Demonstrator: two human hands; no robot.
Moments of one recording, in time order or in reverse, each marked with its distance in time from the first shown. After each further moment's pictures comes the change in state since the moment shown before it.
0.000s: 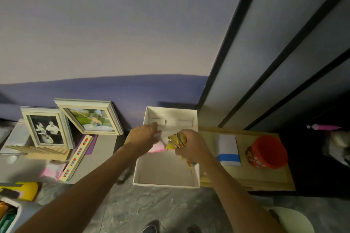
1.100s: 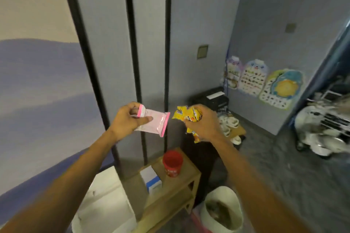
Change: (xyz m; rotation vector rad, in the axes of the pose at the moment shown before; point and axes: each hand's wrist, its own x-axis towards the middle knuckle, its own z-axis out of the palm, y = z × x) left_hand -0.089 0.306 -0.294 -0.887 0.103 0.595; right_hand -0.348 -0.003 -0.312 0.172 1.060 0.070
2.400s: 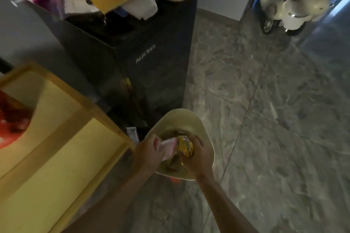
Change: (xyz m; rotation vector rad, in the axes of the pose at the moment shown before) left_hand -0.058 -0.515 0.669 0.421 -0.525 -0.244; right_hand -0.259 0.731 0.225 -0.107 0.057 0.745
